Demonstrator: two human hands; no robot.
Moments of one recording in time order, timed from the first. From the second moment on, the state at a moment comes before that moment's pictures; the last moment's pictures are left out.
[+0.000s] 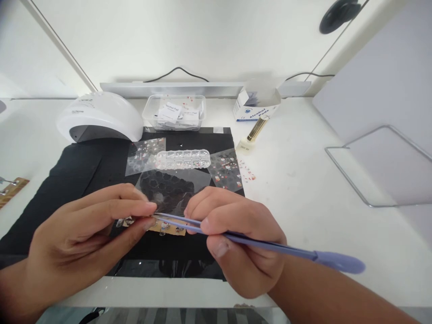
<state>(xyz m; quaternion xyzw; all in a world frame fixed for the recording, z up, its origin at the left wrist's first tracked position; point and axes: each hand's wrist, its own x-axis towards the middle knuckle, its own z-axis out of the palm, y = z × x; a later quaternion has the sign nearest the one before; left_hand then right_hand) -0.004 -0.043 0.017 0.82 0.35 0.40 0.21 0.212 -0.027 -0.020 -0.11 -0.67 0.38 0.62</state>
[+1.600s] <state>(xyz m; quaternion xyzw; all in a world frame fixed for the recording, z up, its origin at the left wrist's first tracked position) -0.005 -0.045 0.020 0.83 0.35 0.38 0.22 0.221 -0.029 -0.023 -0.12 -0.68 0.42 0.59</state>
